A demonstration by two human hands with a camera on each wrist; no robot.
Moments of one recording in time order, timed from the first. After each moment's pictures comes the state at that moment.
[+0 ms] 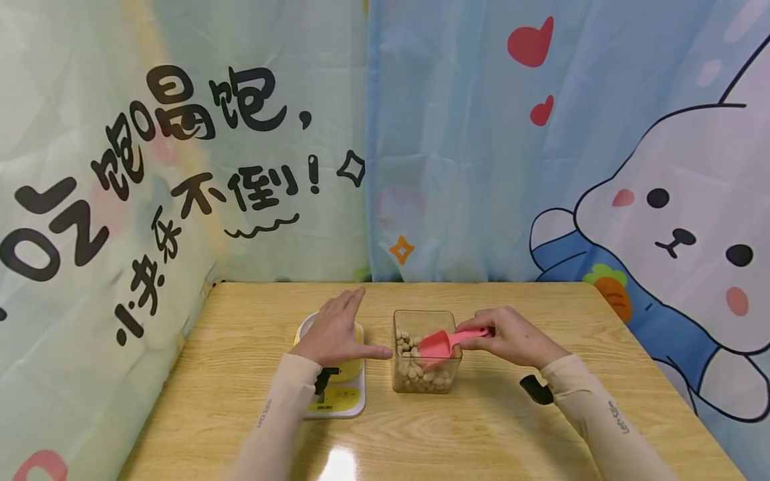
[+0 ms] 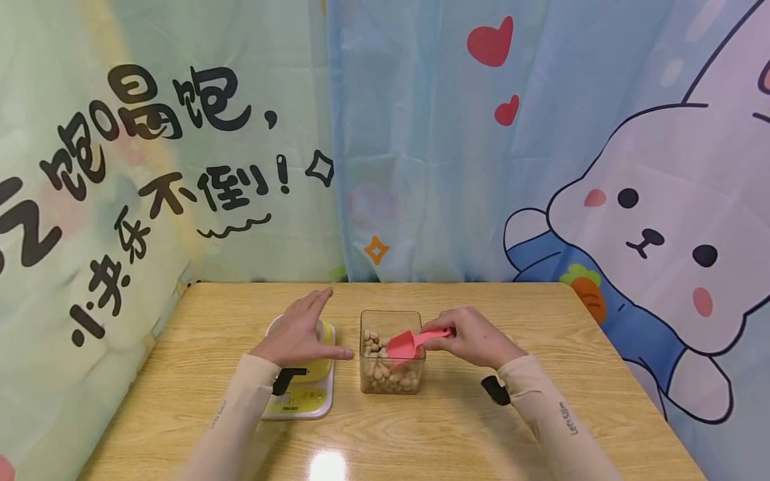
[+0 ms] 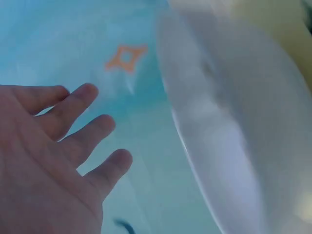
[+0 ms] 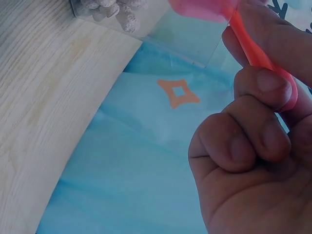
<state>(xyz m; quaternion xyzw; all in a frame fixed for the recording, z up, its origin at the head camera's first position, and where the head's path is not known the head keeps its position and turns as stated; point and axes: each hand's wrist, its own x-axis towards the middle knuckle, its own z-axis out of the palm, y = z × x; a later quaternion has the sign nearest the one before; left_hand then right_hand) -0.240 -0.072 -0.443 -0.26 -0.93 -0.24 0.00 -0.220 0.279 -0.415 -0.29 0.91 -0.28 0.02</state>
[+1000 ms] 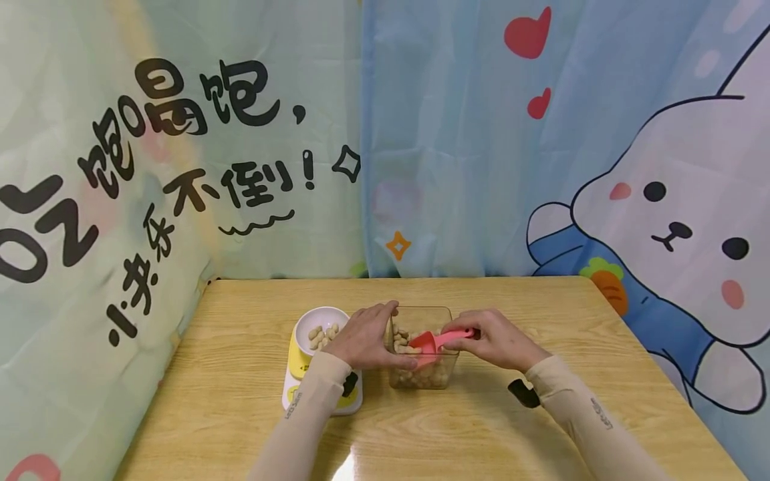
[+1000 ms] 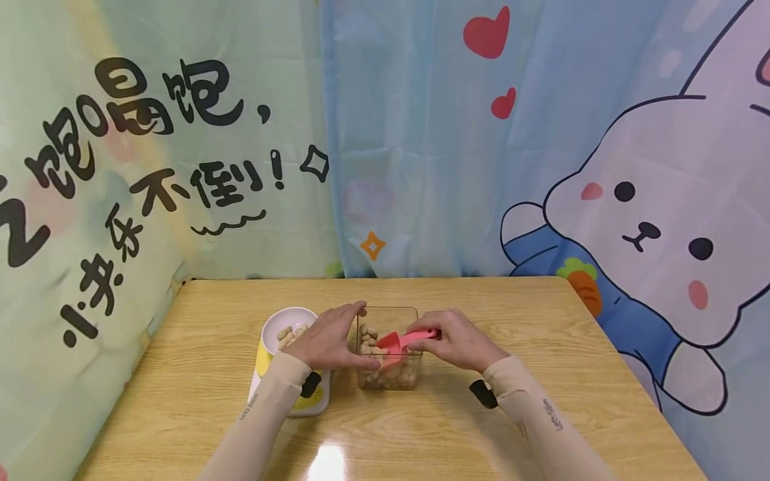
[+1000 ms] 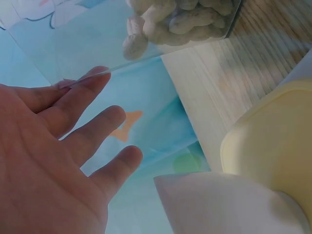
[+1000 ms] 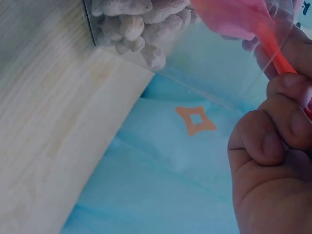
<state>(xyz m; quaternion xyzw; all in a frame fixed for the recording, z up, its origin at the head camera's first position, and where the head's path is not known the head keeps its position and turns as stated) -0.241 -0.019 -0.457 -0.31 -0.93 -0.22 -0.04 -0.218 0.263 -0.434 -0.32 0.89 -0.32 -0.01</state>
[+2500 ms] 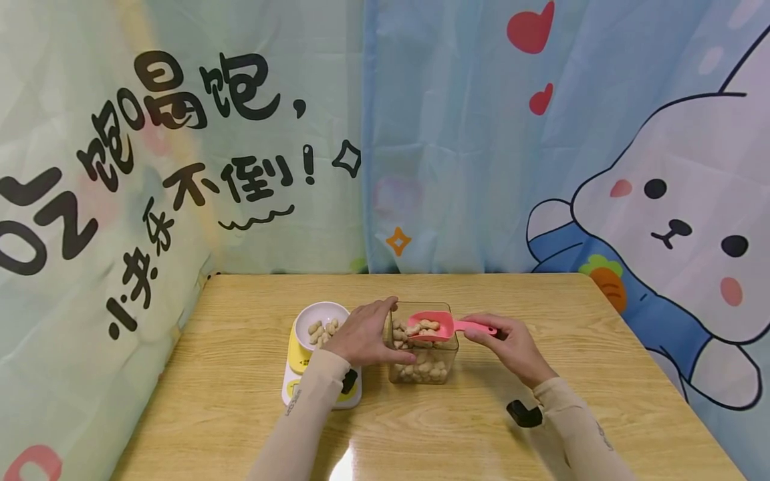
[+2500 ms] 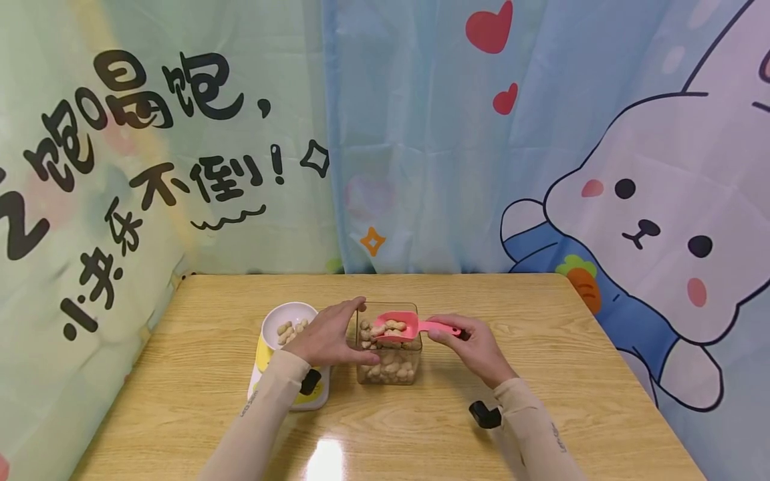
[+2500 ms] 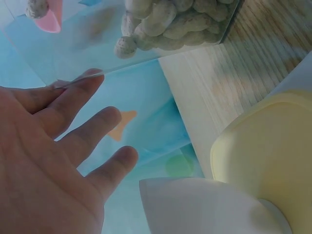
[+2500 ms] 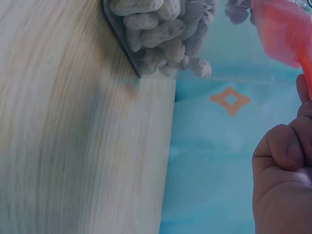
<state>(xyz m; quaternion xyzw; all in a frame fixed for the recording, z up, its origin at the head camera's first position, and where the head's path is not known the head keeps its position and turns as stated) -0.241 -0.020 -0.462 -0.31 -0.92 -0.25 -0.03 -0.203 0.293 -0.481 -0.16 0.82 -0.54 -0.05</state>
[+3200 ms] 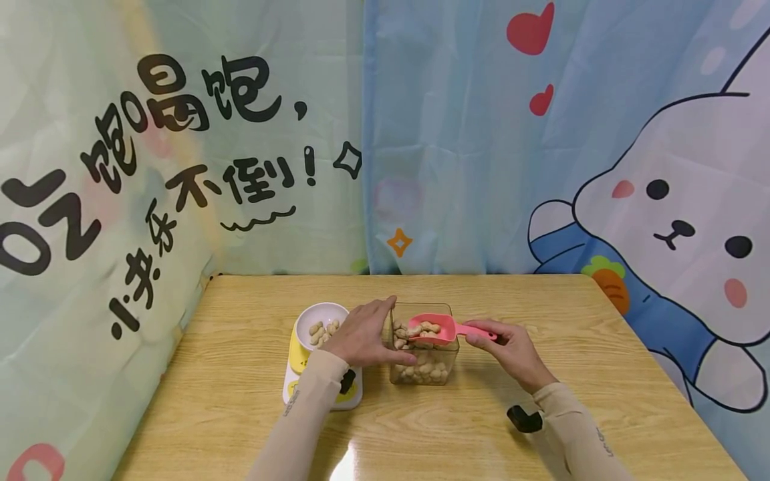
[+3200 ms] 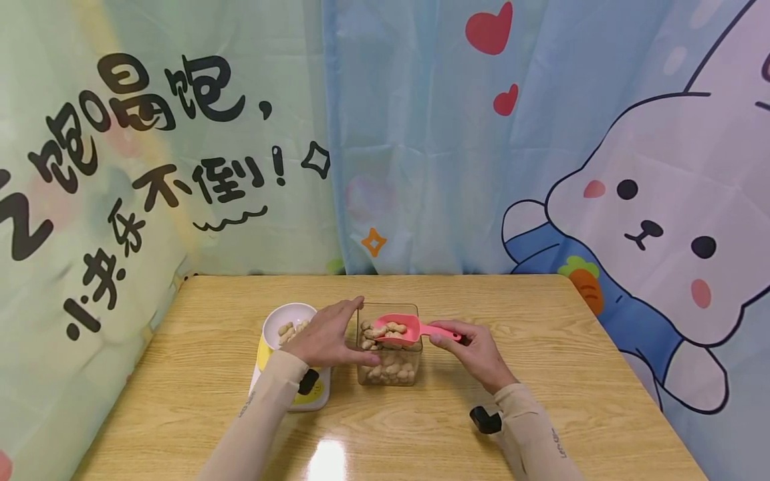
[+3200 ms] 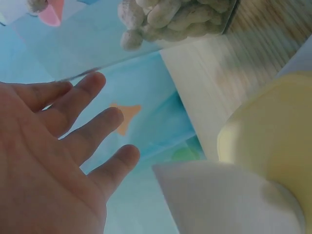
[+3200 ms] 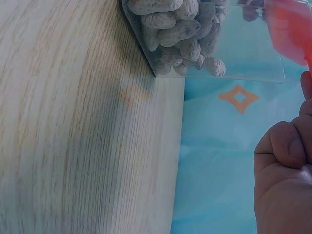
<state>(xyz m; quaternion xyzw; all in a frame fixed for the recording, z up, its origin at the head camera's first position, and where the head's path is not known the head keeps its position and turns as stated) -0.238 -0.025 -0.456 -0.30 -0.93 -0.23 -0.05 -0.200 0.295 -0.492 -0.16 0.81 -0.56 -0.04</state>
